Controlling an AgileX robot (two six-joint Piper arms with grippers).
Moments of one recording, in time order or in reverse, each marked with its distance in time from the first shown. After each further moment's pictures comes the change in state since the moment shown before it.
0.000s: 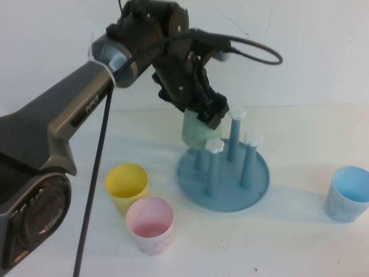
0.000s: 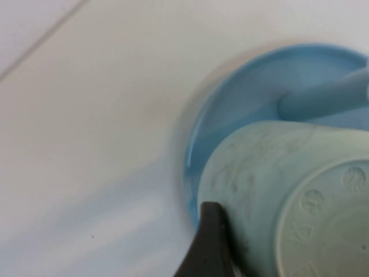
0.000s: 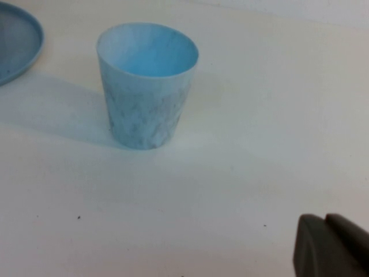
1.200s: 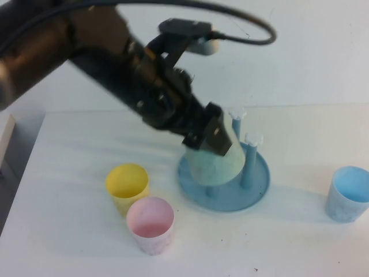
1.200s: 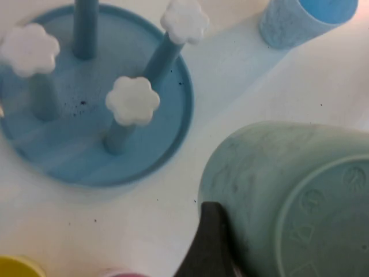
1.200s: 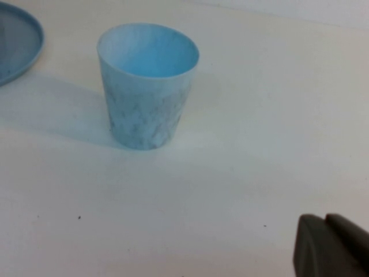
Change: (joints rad) right arm 0.000 0.000 0.000 -0.002 0.000 0.000; left arm 0.009 -0.536 0.566 -0.369 -0.044 0.160
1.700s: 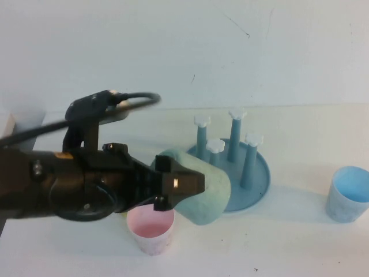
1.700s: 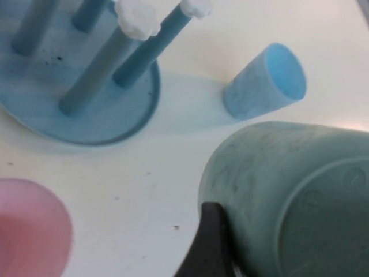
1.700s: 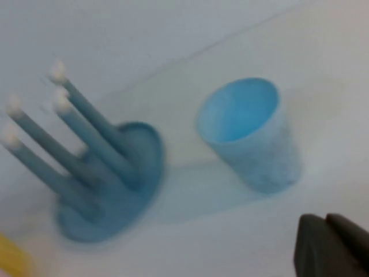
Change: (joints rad) right arm 0.000 0.000 0.000 0.525 -0.067 0.136; left arm 0.000 -0.477 0.746 -0.379 -0.535 -0.023
